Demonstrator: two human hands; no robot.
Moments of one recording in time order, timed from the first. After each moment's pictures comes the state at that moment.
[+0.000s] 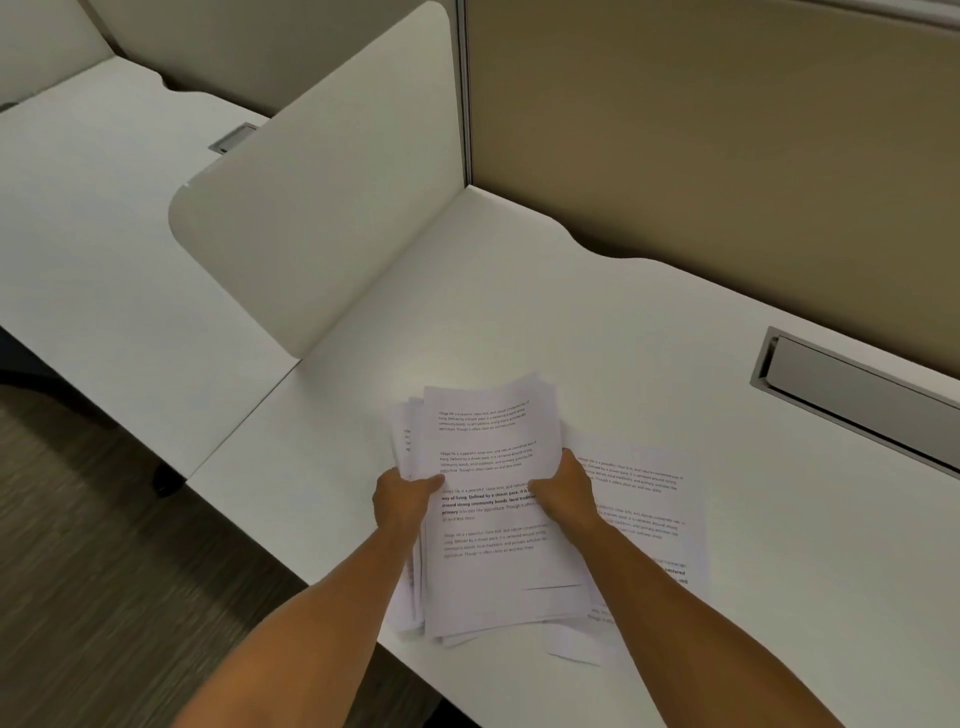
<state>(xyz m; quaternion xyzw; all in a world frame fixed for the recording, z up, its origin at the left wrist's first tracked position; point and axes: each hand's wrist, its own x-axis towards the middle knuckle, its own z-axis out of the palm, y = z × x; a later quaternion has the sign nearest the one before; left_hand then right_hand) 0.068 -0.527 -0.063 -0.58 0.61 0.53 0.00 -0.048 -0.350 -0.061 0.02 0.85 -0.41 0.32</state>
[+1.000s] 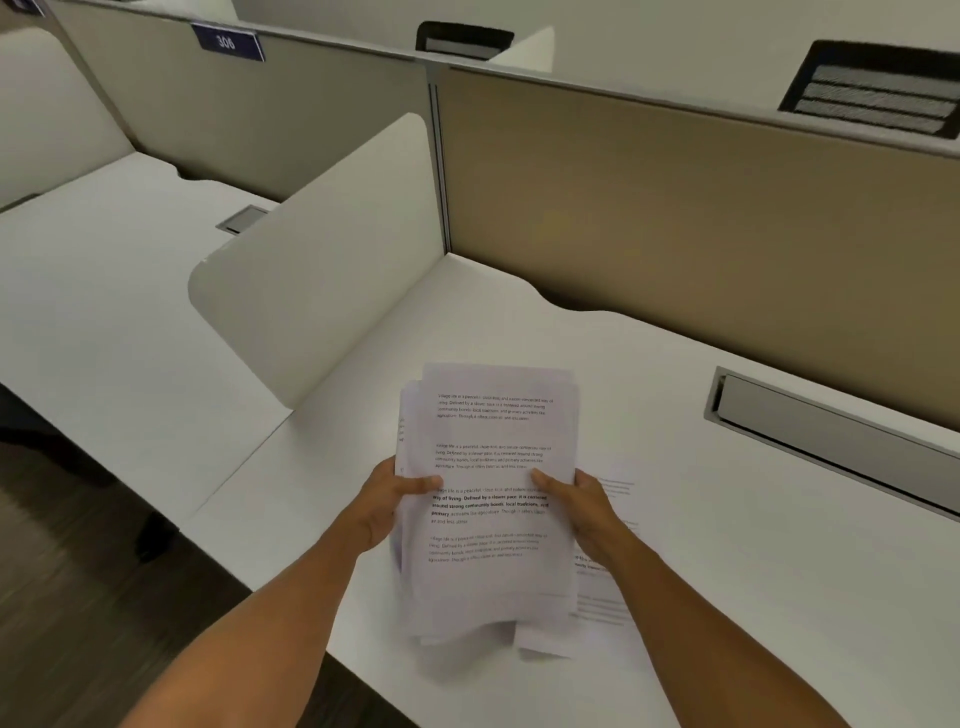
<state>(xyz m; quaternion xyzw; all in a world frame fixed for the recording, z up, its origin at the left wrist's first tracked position) 0.057 -0.546 0.020 -0.29 0.58 0.76 0.08 -0.072 -0.291 -0.010 0.06 0.64 -0.65 0.40</state>
